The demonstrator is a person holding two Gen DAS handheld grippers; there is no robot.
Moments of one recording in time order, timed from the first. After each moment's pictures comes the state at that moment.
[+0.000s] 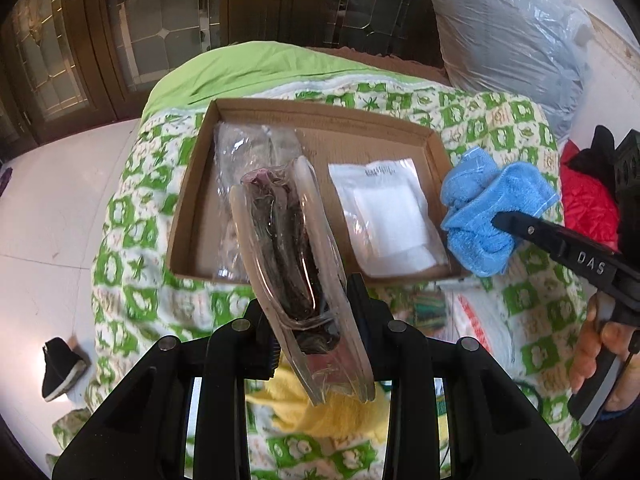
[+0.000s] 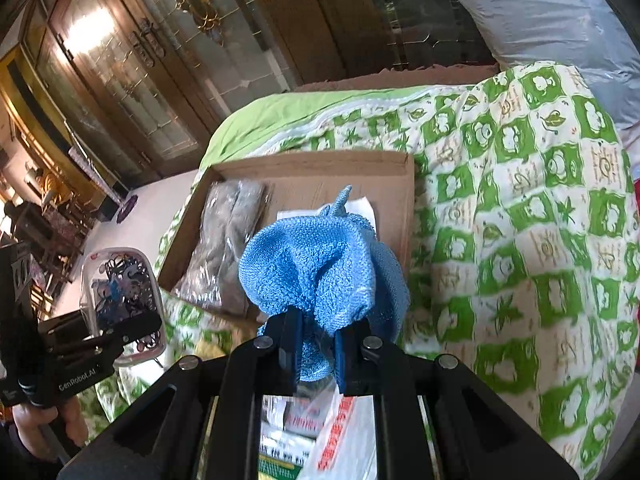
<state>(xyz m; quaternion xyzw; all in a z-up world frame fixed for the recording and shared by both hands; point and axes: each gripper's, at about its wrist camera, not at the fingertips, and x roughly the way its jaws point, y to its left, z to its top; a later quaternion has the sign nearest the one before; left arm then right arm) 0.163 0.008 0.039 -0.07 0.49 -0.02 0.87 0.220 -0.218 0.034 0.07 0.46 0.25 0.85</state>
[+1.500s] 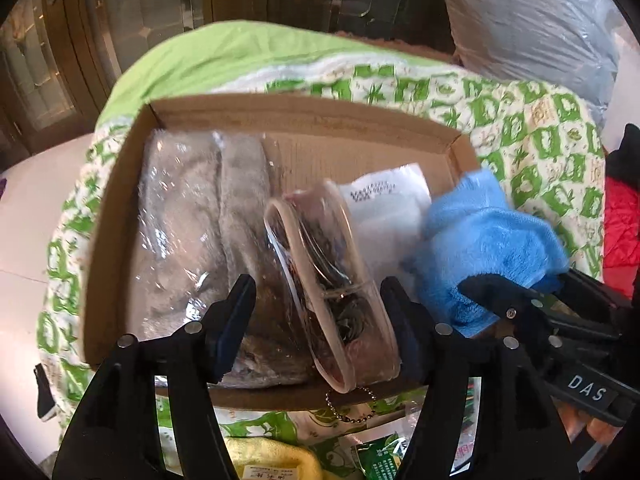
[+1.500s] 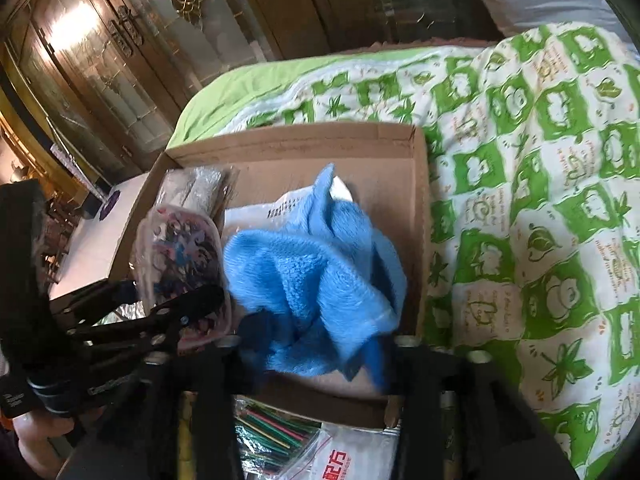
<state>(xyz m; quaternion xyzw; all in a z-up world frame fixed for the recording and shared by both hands) 0.244 -0.019 -0.019 -0.05 0.49 -0.01 0.87 0.259 -0.194 -0.021 0.06 0.47 0.24 0.85</state>
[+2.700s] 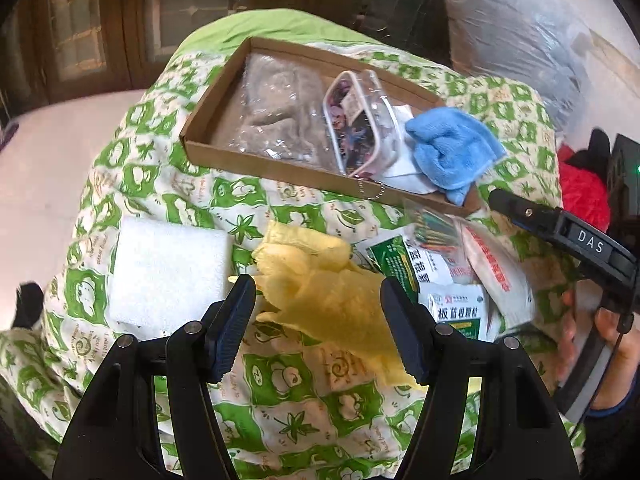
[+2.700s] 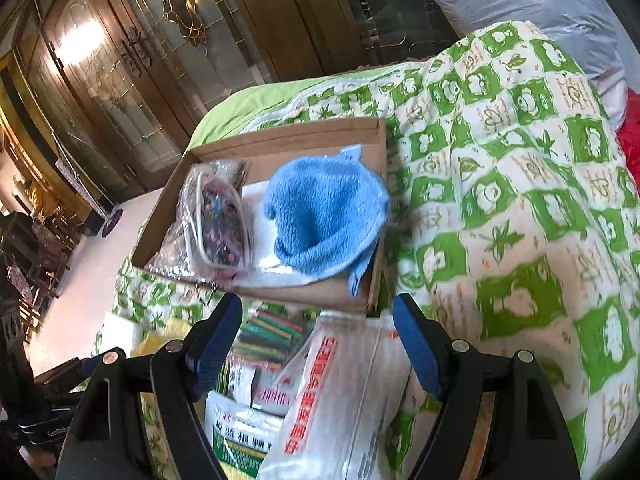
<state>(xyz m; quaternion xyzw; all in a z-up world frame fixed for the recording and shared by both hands) 0.071 0.000 -0.020 -0.11 0.47 0.00 0.88 0.169 -0.230 -0.012 0.08 0.45 0.22 0.86</state>
